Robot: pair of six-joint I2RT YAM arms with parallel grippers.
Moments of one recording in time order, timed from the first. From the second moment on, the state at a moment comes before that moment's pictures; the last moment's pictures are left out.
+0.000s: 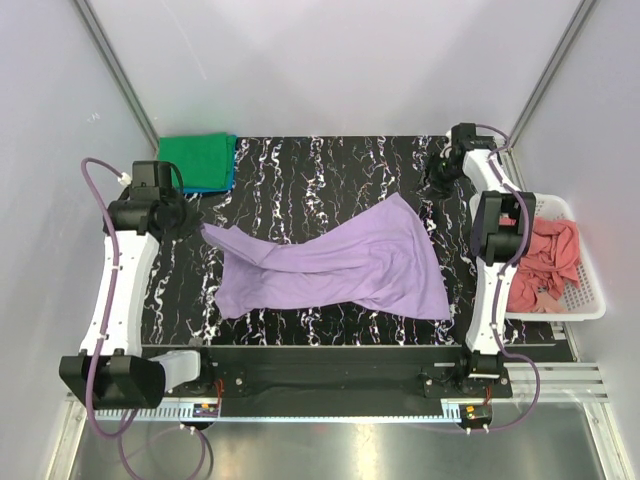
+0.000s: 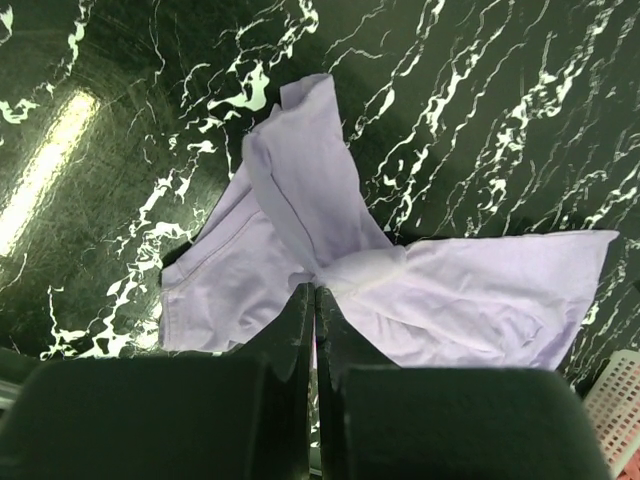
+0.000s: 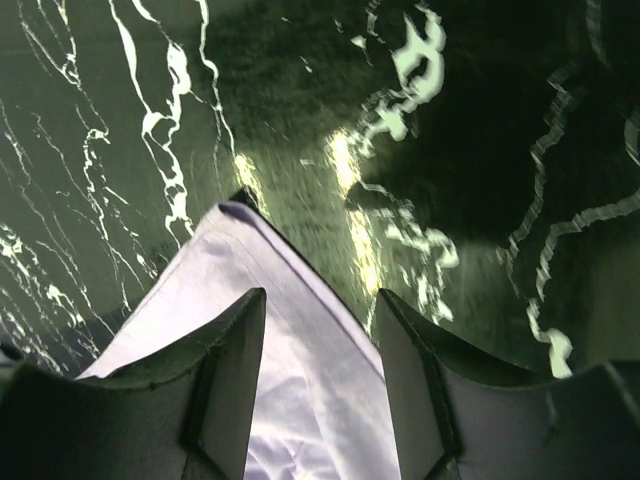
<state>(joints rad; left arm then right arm) 0.02 1.19 1.33 -1.04 -0.03 -0.72 -0.03 2.31 1.98 -0.78 -0.29 0.34</state>
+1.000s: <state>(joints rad) 0.02 1.23 1.20 -0.97 0.04 -0.70 0.08 2.54 2.24 -0.81 -0.45 0.00</state>
